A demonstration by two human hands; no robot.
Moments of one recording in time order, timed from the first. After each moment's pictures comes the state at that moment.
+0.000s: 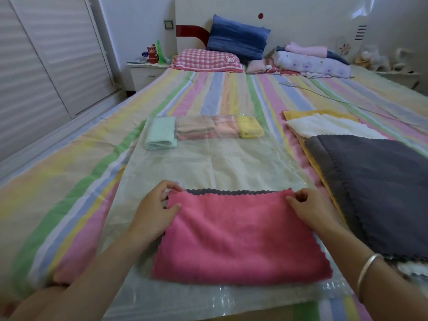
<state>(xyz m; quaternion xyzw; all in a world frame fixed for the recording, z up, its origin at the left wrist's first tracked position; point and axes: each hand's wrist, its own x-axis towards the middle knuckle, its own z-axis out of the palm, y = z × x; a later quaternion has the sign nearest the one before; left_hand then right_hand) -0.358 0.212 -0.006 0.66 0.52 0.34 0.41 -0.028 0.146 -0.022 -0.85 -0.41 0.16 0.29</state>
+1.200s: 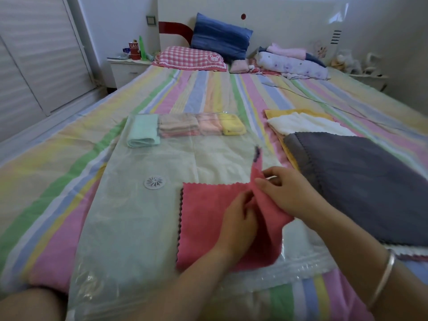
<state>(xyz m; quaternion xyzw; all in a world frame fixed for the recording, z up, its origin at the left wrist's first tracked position) -0.194 0.138 -0.029 0.71 0.36 0.38 0.47 -0.075 0.109 0.064 -0.75 -0.51 0.22 0.34</state>
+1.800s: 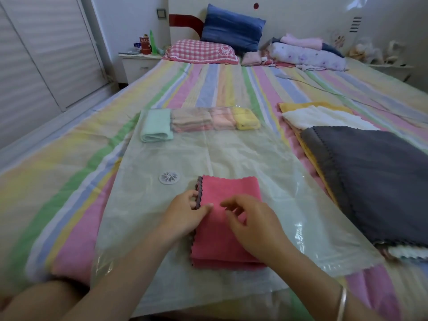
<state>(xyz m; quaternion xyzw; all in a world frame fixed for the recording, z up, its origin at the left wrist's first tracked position) -0.308 0.192 -0.021 0.65 0.54 0.26 0.48 -0.159 0.103 0.001 -0.69 -0.64 0.13 0.31</state>
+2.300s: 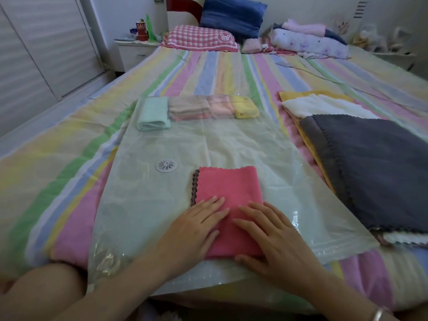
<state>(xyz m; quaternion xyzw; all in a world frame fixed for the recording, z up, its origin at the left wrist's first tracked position) -0.326 0.149 -0.059 0.95 0.27 0.16 0.07 -0.118 0.049 -0.040 -0.57 -0.80 -0.05 0.16</state>
